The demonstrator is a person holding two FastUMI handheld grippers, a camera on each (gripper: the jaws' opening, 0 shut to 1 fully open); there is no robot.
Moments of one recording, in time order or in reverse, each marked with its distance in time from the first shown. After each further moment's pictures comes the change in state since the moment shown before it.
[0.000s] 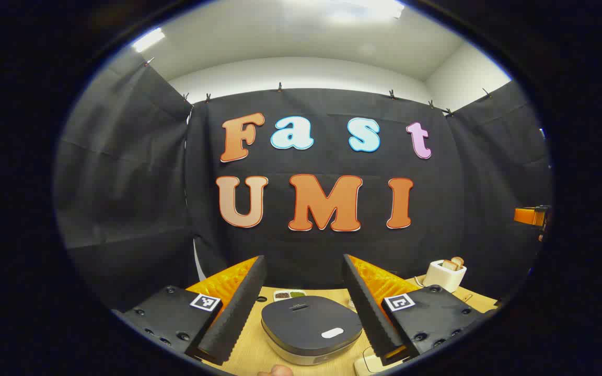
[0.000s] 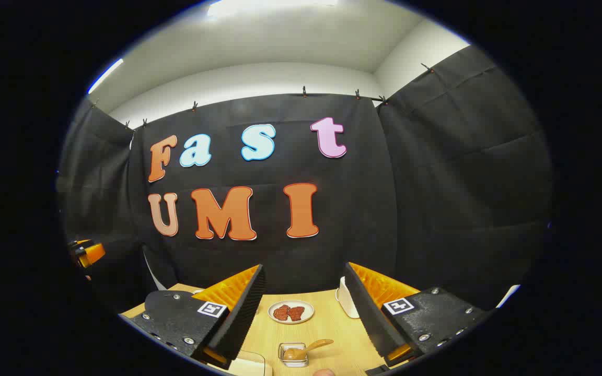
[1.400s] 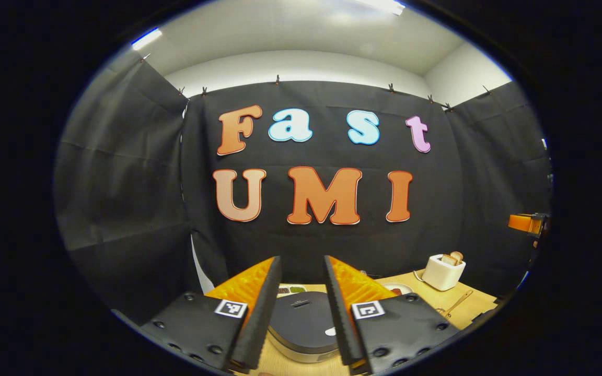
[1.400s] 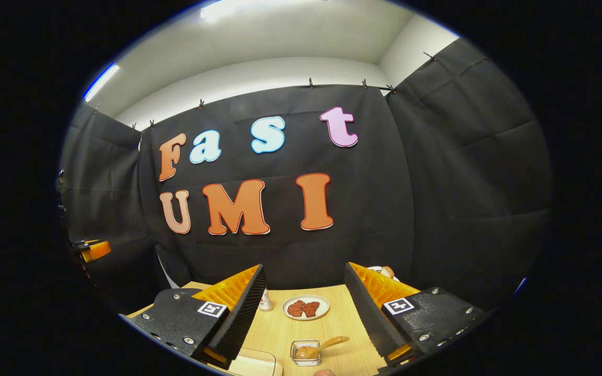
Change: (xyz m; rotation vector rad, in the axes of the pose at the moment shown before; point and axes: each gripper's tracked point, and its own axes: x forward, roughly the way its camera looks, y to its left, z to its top) left arm 0.007 0.001 -0.015 0.005 0.070 -0.027; right arm 0.018 0.012 -0.026 0.039 0.037 0.084
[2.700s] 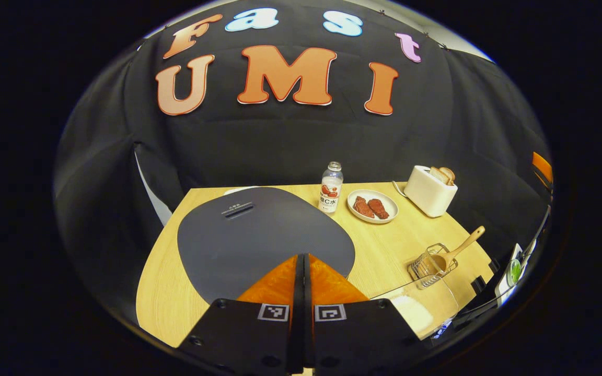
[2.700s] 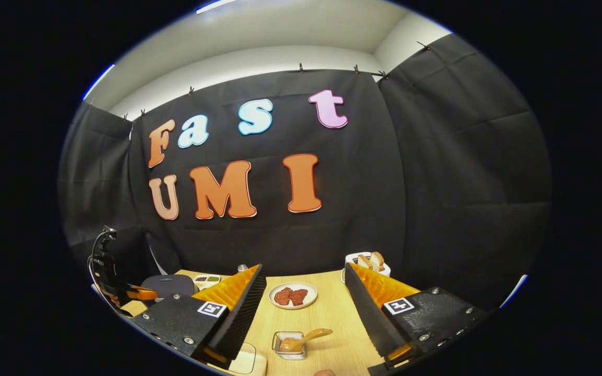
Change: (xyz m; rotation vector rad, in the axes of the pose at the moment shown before) left arm 0.087 -0.079 -0.241 -0.010 0.586 -0.194; right arm 0.016 -0.044 -0.046 0.007 0.086 -0.042
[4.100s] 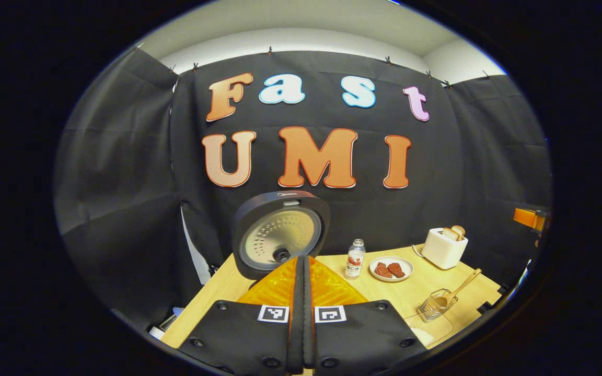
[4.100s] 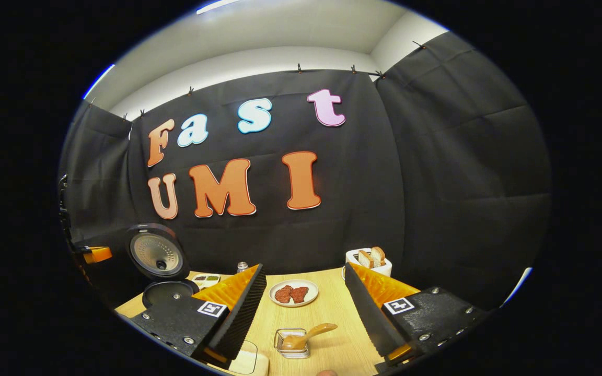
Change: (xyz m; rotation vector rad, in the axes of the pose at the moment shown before) left arm -0.147 0.052 0.094 -0.010 -0.452 0.207; right arm -0.006 0.009 -0.021 0.007 -0.031 -0.015
